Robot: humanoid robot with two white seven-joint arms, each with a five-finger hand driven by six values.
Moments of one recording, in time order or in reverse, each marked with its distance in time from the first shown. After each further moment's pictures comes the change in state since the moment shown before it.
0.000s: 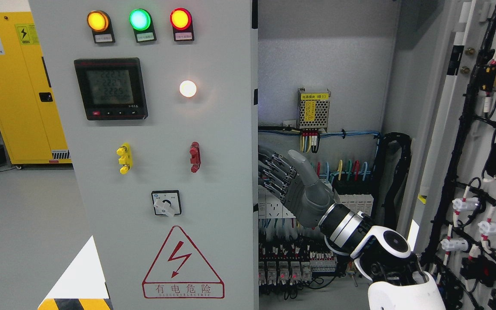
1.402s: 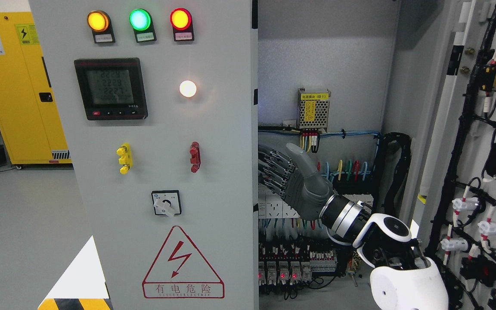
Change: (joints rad) left arm 0.000 0.000 0.000 0.000 0.000 0.000 -0.001; right arm -0.065 -0.013 0.005 0.058 -0.001 0.068 0.020
